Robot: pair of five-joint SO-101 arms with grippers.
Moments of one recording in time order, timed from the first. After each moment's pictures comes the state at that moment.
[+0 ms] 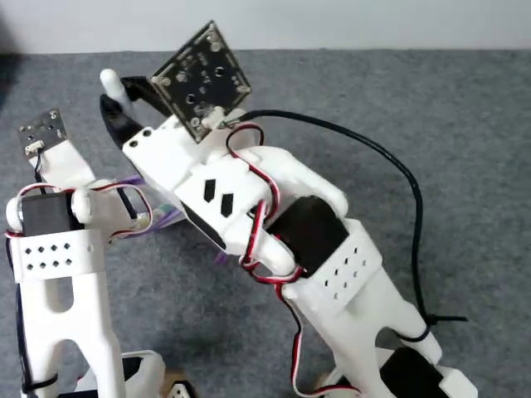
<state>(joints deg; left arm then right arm) -11.3 -27.1 18.5 96.7 27.0 -49.5 -15.7 -18.6 49.7 4.0</state>
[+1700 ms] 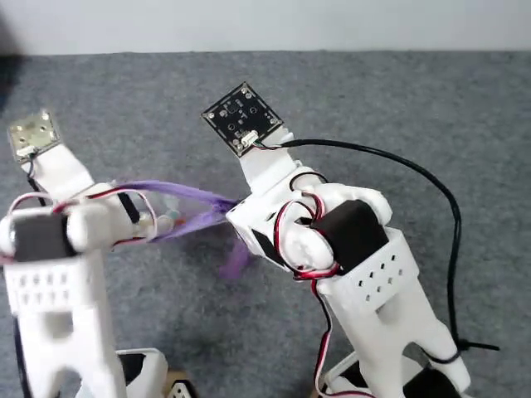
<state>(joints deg) -6.8 -39.9 10.9 99.6 29.6 -38.9 -26.5 -4.7 89.5 4.2</state>
